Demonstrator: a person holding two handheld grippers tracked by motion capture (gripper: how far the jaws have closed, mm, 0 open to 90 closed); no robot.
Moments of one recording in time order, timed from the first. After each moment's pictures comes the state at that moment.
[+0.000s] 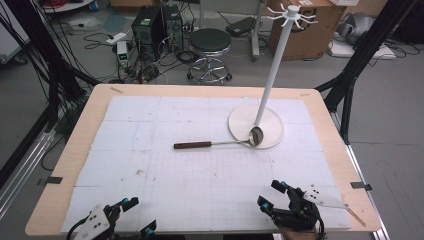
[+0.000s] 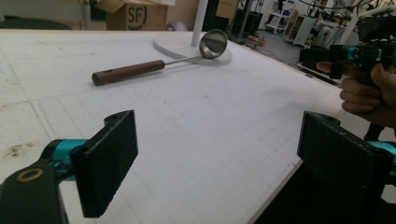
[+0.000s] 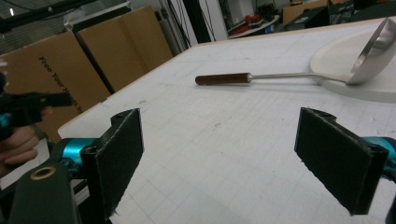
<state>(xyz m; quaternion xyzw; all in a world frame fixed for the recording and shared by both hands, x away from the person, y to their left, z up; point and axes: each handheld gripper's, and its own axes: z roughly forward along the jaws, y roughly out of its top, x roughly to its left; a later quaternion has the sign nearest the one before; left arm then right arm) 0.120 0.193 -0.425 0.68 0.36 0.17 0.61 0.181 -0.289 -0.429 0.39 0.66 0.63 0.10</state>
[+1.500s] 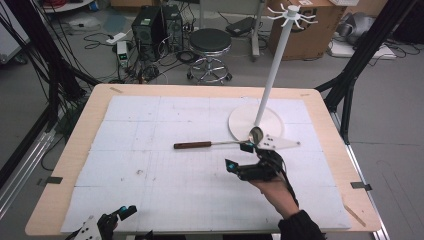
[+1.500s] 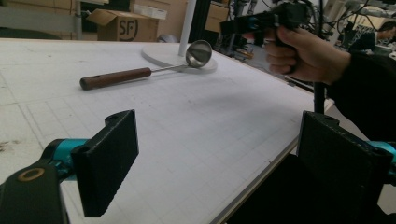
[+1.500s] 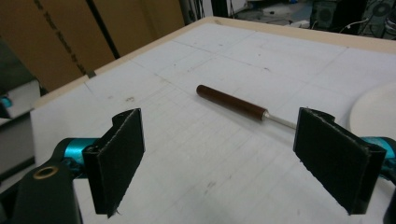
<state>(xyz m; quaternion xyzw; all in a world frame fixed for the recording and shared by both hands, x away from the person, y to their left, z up) 0.103 0.197 -0.428 0.67 0.34 0.16 0.64 0.291 -0.207 -0.375 0.32 0.77 0.55 0.09</state>
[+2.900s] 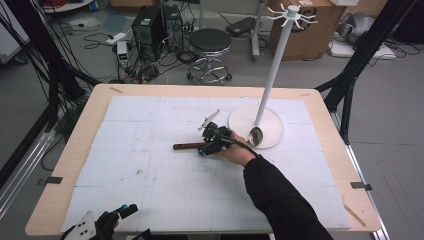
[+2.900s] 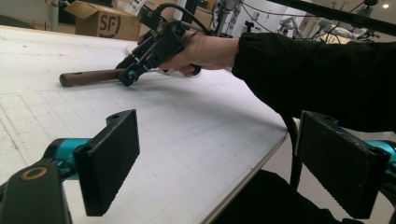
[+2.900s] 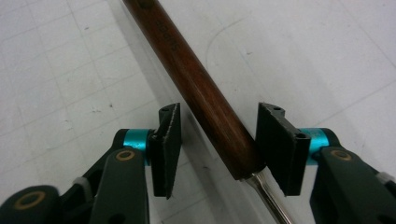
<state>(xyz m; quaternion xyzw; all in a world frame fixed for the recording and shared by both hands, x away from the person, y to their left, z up) 0.111 0.205 -0.428 0.65 0.35 0.11 0.67 0.417 -0.093 -0.430 0.22 0.93 0.28 0.06</state>
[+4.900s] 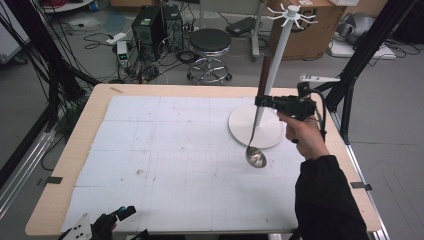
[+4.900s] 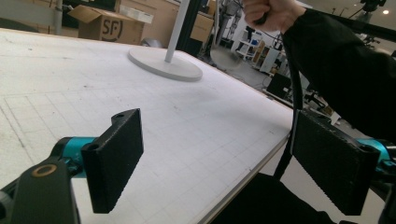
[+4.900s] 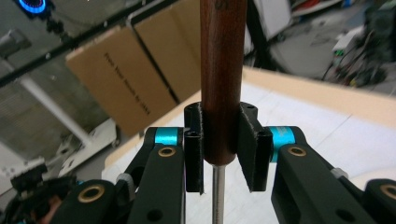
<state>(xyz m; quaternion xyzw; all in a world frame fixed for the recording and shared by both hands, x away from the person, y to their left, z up) 0.106 0.209 -0.428 0.64 0.35 0.11 0.67 0.393 -0.288 -0.271 0.32 0.71 0.63 -0.03</state>
